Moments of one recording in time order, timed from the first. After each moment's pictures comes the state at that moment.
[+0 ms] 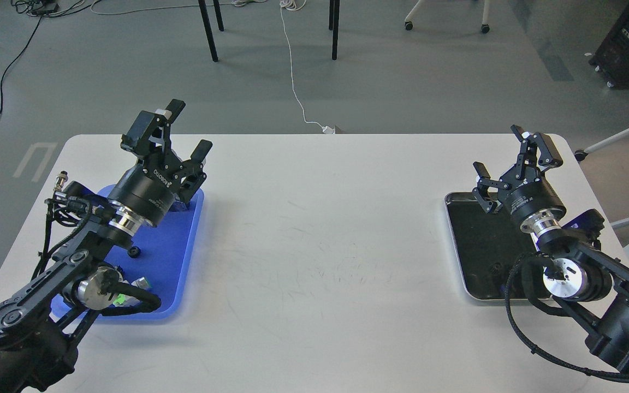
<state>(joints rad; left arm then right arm) -0.24 0.32 -1.08 -1.28 0.68 -0.18 -0.36 0.47 -0.43 0.71 0.96 -0.12 0.16 0.49</state>
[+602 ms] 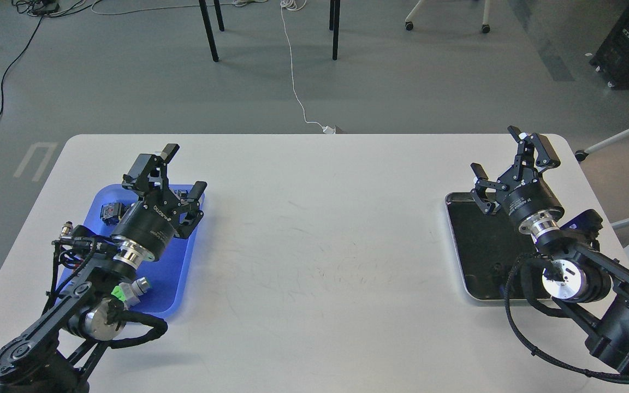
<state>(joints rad) -0.14 0.25 -1.14 -1.27 0.68 -0.18 -0.33 0.47 -0.43 0.70 0.96 -0.12 0.16 0.49</state>
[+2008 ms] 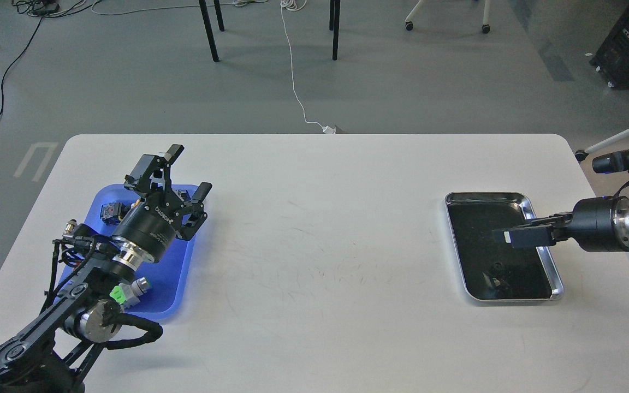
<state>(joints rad) -0.14 0.28 -1.12 -1.28 0.67 -0.23 -0.34 0.91 -1.00 0.16 1.23 -1.71 0.49 0.49</state>
